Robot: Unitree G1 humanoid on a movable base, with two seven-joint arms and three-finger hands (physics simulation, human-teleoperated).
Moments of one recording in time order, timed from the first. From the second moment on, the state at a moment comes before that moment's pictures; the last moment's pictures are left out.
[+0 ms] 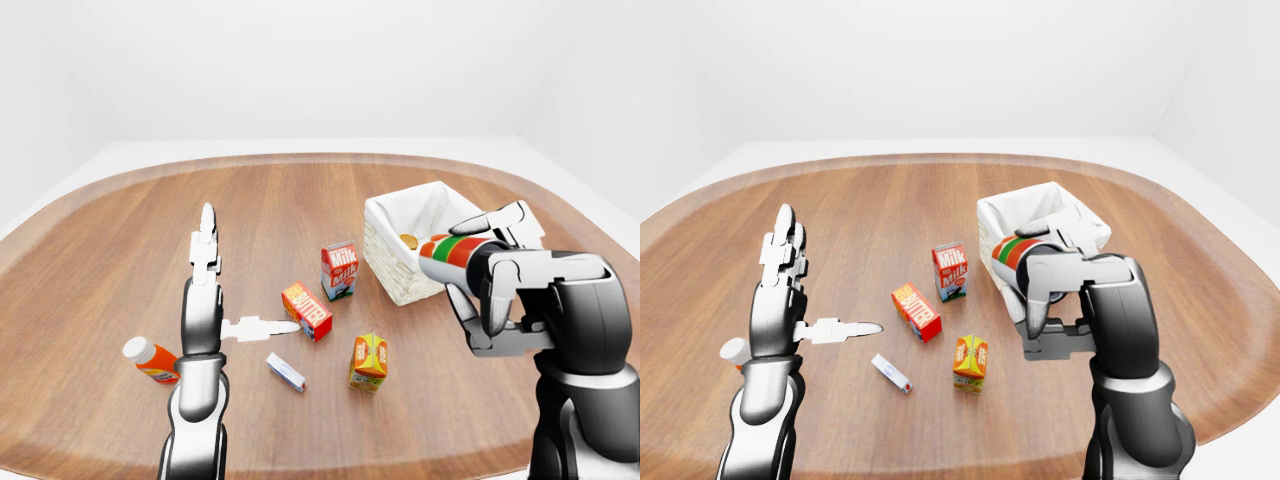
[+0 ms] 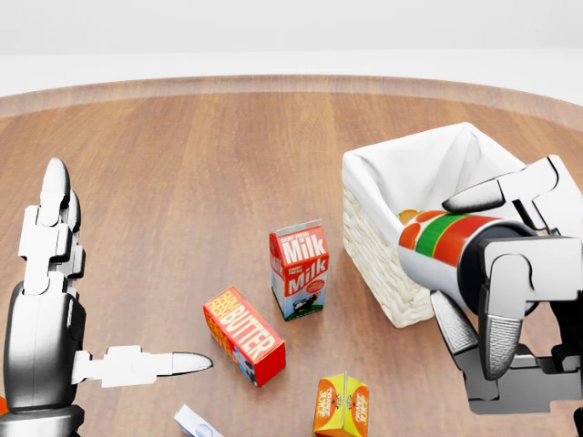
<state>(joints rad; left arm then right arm) 0.11 0.01 0.01 -0.45 0.29 -0.09 0.04 0.07 -0.04 -0.22 -0.90 -0.13 0.04 0.36</state>
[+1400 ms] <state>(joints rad) 0.11 0.01 0.01 -0.44 0.28 -0.09 0.03 -0.38 -0.20 -0.15 -0.39 -0.24 0.07 0.23</state>
